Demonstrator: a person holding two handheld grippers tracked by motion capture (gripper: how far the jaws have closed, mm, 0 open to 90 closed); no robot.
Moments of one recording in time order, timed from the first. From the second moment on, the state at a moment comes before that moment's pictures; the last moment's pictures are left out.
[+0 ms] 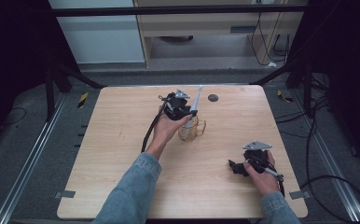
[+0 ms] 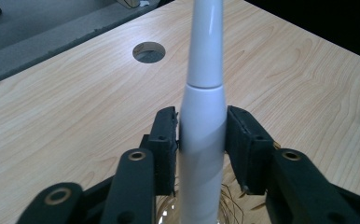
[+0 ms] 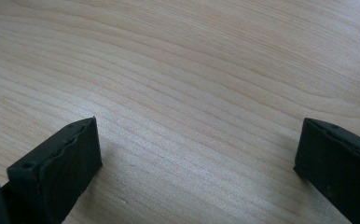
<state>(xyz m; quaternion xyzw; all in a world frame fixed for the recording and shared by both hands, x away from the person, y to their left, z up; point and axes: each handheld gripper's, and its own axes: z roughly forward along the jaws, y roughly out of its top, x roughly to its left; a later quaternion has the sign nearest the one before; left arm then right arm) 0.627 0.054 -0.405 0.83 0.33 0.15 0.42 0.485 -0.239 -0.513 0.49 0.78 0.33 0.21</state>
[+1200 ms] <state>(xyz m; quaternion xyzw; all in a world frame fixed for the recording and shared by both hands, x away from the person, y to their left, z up) 0.601 0.057 -0.382 0.84 0.29 0.18 0.42 0.485 -0.239 -0.513 0.49 0.78 0.33 0.21</state>
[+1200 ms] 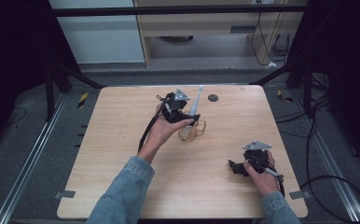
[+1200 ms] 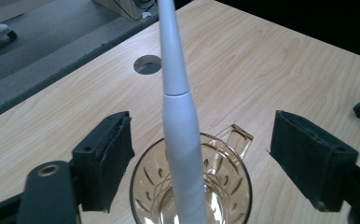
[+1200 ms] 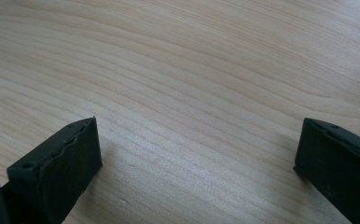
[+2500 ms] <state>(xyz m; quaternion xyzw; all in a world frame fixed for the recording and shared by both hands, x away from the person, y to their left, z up) 0.586 0.071 -0.370 0.85 0.27 0.18 0.42 0.485 -0.239 -0.513 0.49 0.78 0.33 0.21</state>
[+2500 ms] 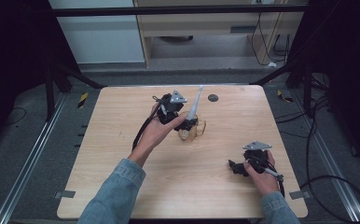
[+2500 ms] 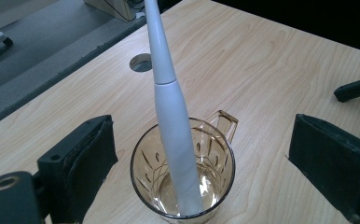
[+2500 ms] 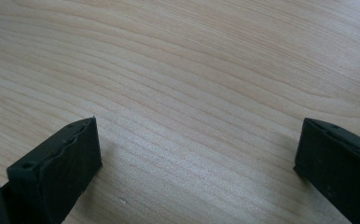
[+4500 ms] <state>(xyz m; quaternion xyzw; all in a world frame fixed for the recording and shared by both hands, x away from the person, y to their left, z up) 0.566 0.146 -0.388 0.84 0.32 0.19 0.39 0.485 -0.239 -0.513 0.49 0.78 0.33 0.21</state>
